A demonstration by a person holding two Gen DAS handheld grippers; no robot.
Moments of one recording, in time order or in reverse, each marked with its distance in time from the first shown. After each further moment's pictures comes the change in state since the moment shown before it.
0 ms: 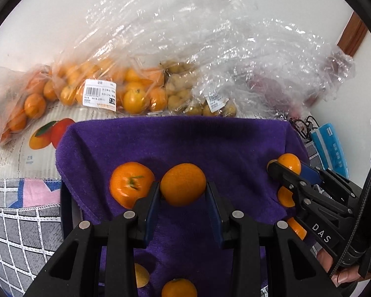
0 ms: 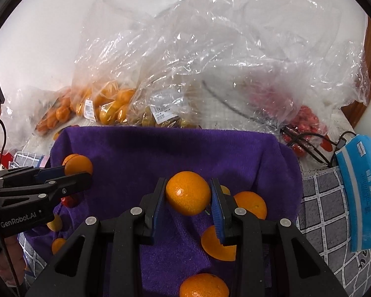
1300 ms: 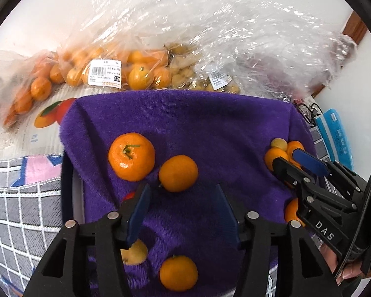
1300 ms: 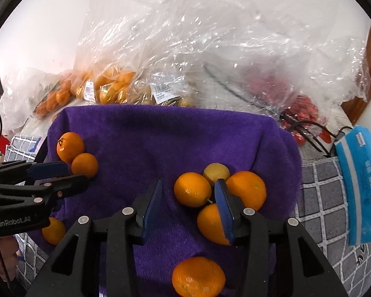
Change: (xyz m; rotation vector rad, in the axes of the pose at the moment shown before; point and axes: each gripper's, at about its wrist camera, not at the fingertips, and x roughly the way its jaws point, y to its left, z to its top) left arm 0.003 -0.009 -0.025 -0.004 0.042 0.038; right arm -0.008 0.004 -0.016 -0.033 0.024 -0.017
